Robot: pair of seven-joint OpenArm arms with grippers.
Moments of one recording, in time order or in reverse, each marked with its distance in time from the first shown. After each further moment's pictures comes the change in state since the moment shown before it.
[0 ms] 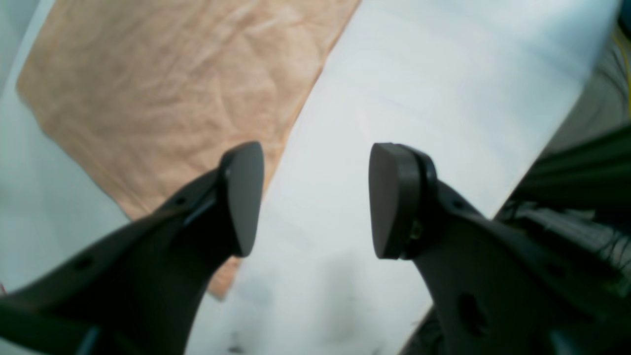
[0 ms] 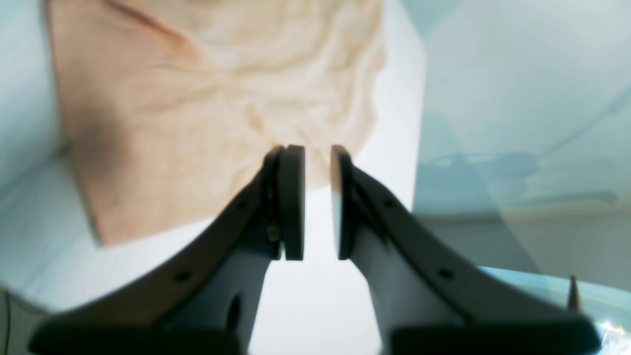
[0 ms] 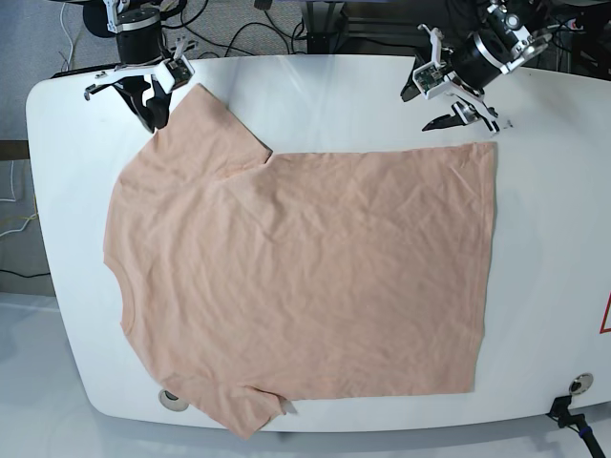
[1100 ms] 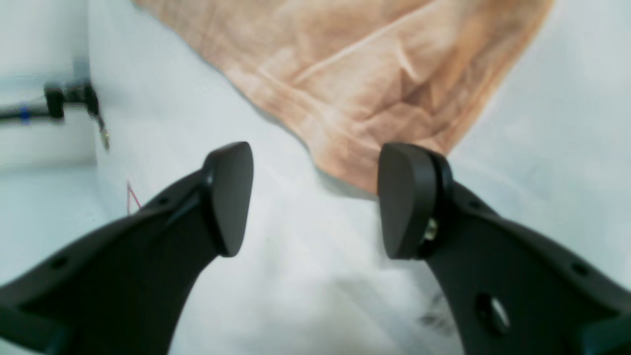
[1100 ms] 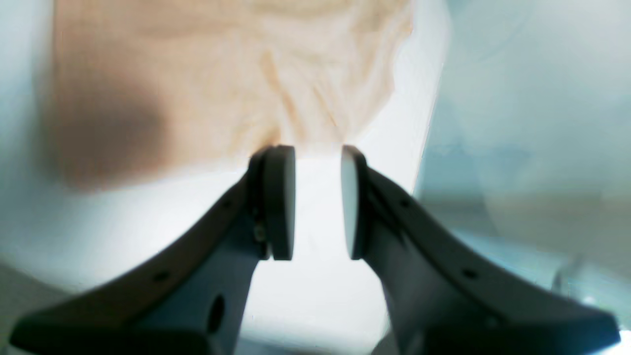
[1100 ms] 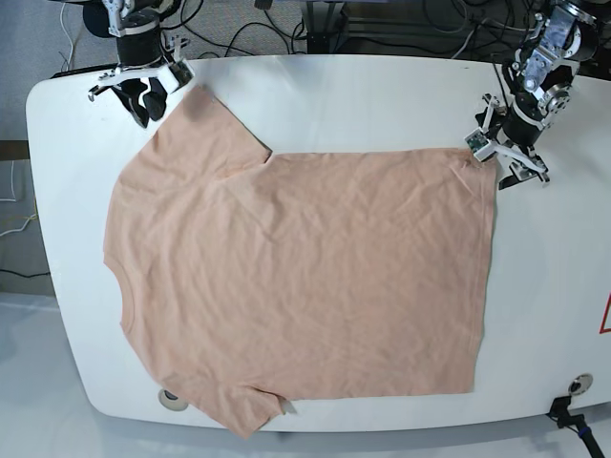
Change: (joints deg) left arm -15.8 -2.7 1.6 -26.2 12.2 7.8 -2.5; right arm 4.7 -1.0 -0.6 -6.4 -5.4 2.1 -3.8
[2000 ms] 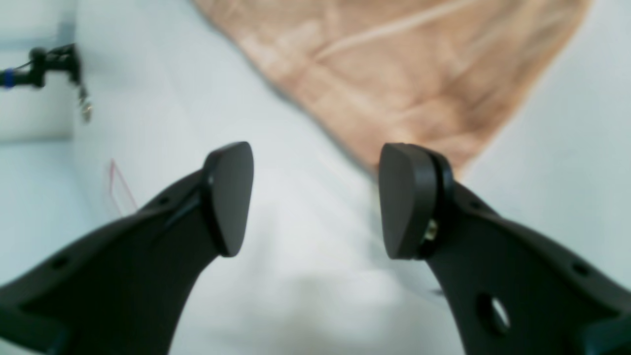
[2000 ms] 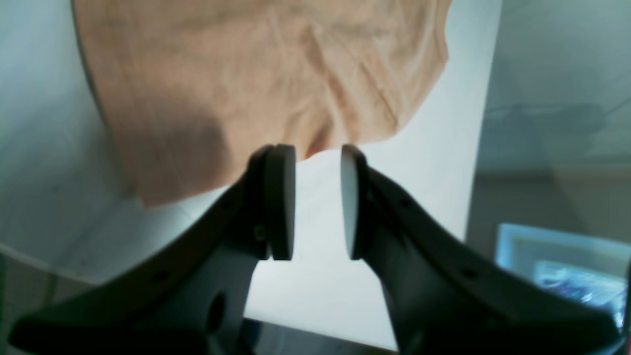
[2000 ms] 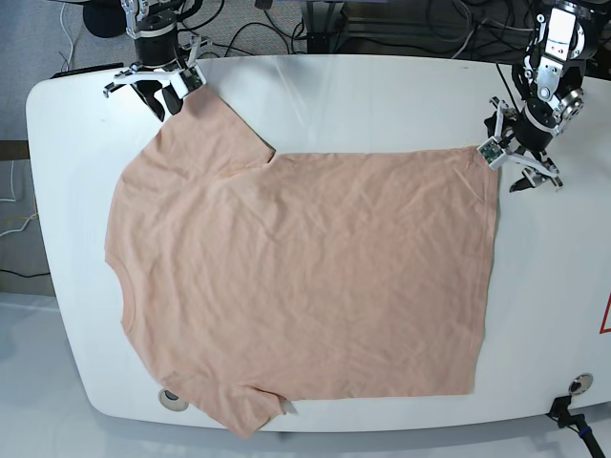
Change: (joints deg) left arm 0.4 4.9 -12.6 2.4 -0.4 -11.5 -0.3; right arm 0.5 -4.9 -0.5 -1.0 4.9 2.2 -1.4
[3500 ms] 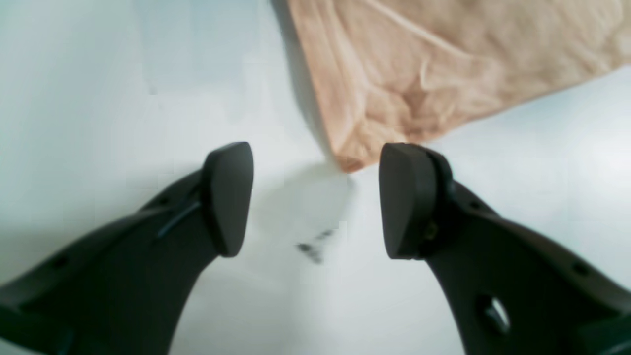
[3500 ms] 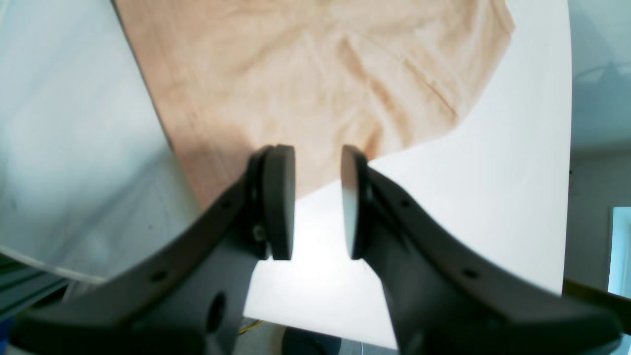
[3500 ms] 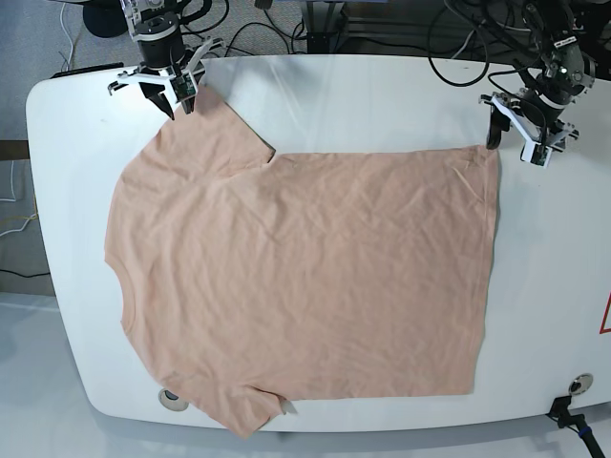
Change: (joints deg) left arm -1.3 22.6 -29.9 -2.1 -32.2 -17.3 17.6; right arm 0.9 0.2 0.2 0.1 15.4 3.2 -0.4
